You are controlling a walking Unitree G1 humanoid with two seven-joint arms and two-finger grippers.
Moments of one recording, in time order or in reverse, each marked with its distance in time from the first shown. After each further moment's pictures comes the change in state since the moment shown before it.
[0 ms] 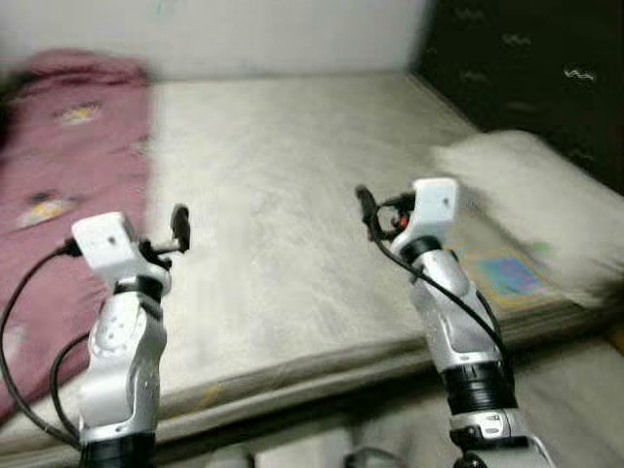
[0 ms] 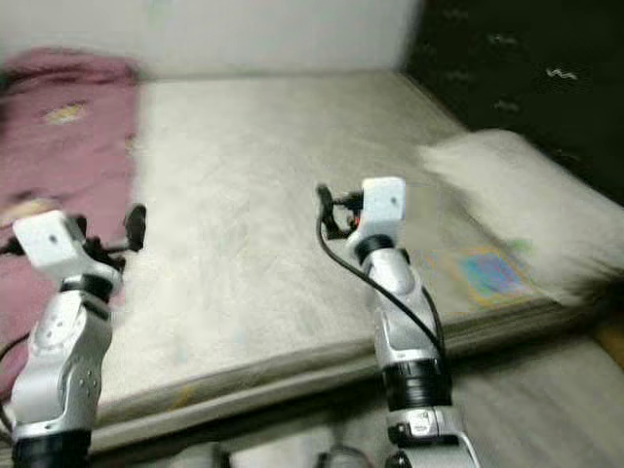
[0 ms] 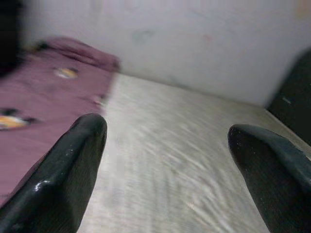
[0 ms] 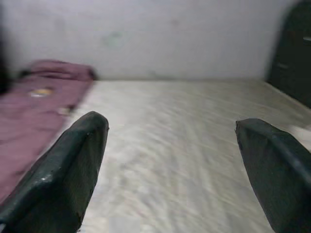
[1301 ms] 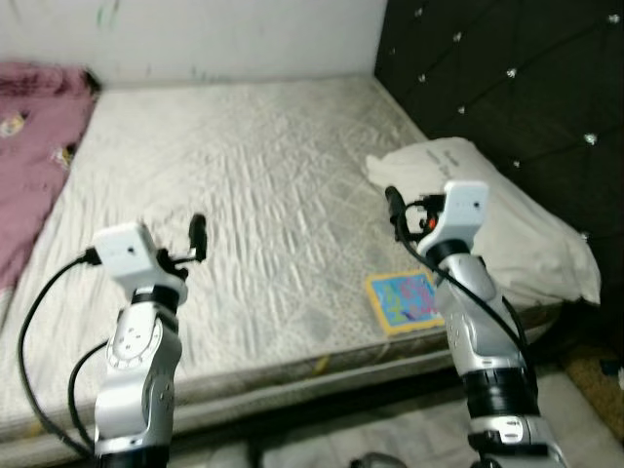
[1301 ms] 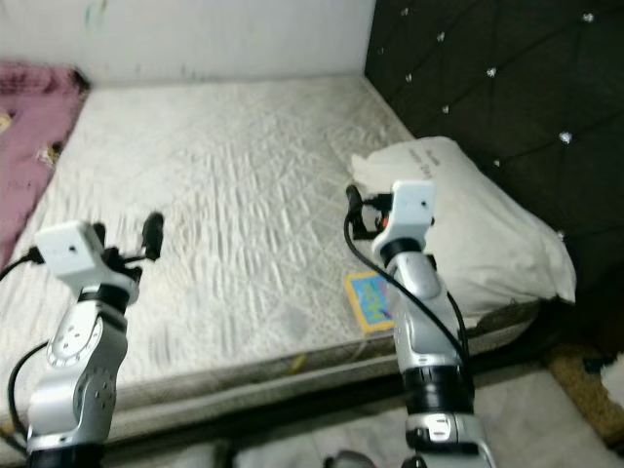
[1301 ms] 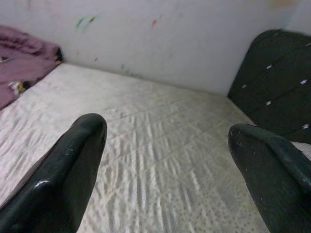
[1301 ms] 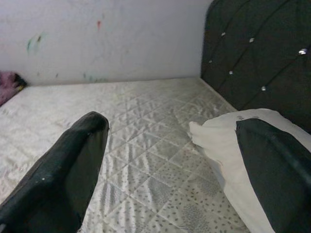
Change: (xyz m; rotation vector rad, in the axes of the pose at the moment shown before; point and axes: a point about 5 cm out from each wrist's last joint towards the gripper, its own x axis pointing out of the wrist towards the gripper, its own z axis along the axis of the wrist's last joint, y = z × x) left arm -0.006 -0.010 -0.007 0.005 0.015 -0.031; right arm -0.010 -0.026 -0.004 0.000 0.012 -0.101
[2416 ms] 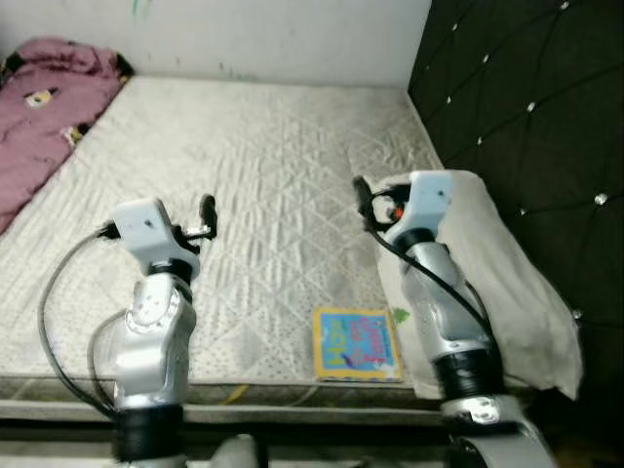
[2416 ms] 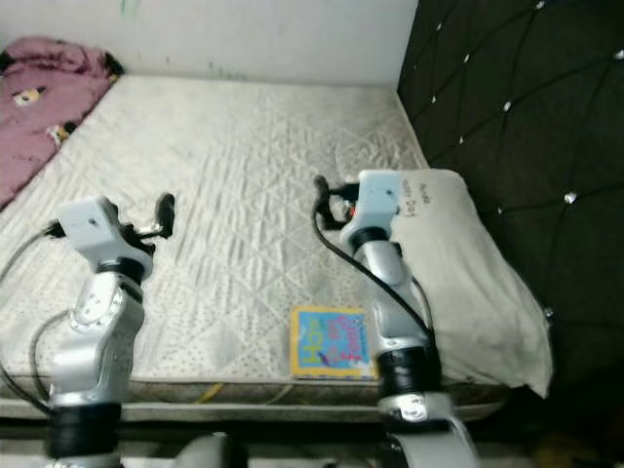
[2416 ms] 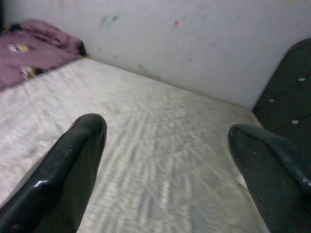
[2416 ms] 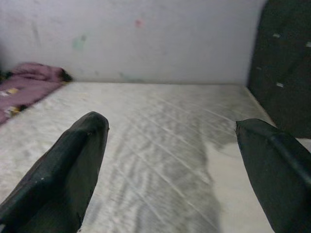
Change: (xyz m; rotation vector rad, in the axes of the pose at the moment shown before) left arm 0.027 -0.023 -0.004 -0.037 0.014 -0.010; right arm 0.015 0.023 0.002 0.022 -0.008 0.033
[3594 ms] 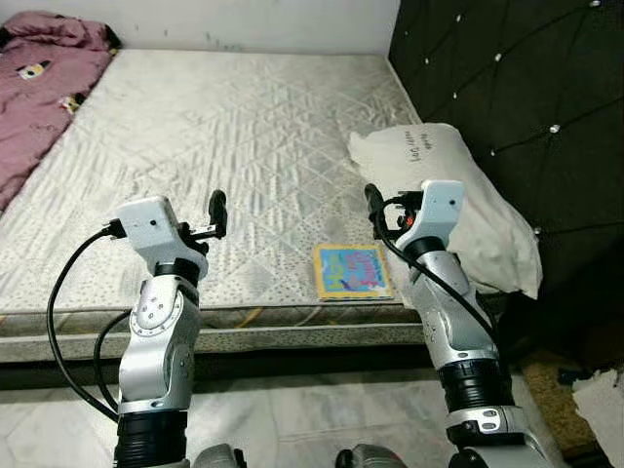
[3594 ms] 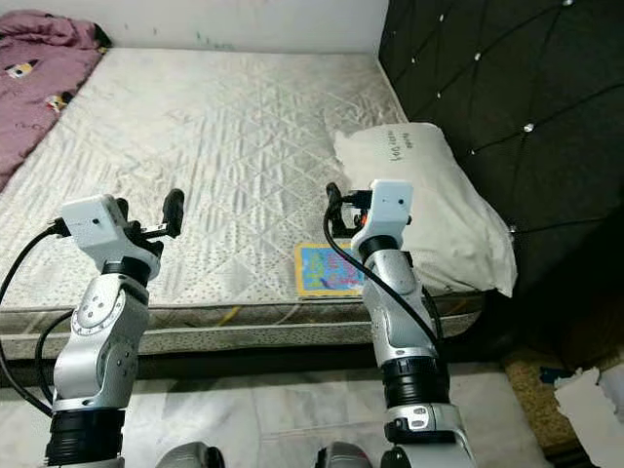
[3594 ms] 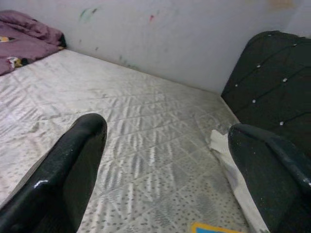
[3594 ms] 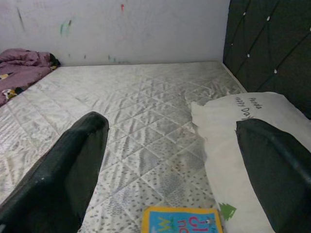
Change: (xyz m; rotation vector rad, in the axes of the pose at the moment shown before) left arm -0.004 -0.004 0.007 -0.004 -0.040 -0.064; right arm -0.006 0.000 -0.005 0.020 0.016 -0.012
